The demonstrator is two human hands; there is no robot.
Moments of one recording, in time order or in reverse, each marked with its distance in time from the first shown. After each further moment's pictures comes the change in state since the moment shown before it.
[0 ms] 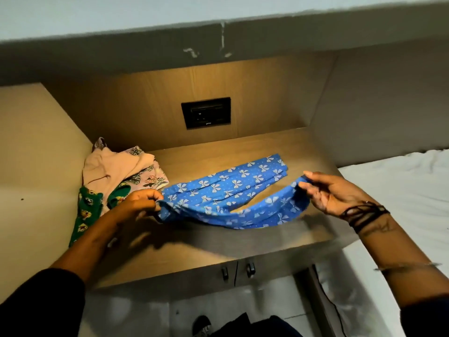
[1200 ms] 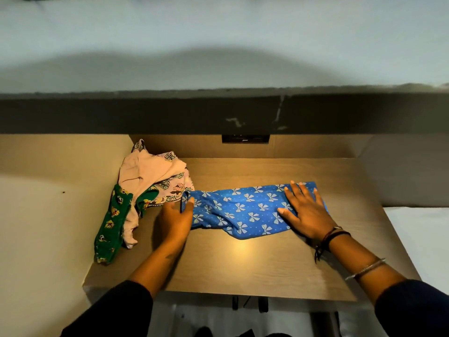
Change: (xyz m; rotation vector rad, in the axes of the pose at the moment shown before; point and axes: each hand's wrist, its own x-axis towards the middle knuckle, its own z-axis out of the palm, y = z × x) left_hand 0.045 -0.030 0.067 0.161 1.001 -0.450; right_hand 0.148 0.033 0.032 -1.948 0.053 -0.731
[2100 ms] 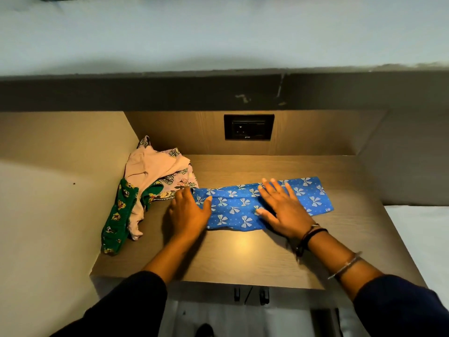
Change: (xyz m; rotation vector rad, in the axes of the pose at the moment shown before) left_hand -0.026 0.021 0.001 0.340 -0.003 0.320; right_hand -0.005 -0.061 -0.001 0.032 0.029 -0.224
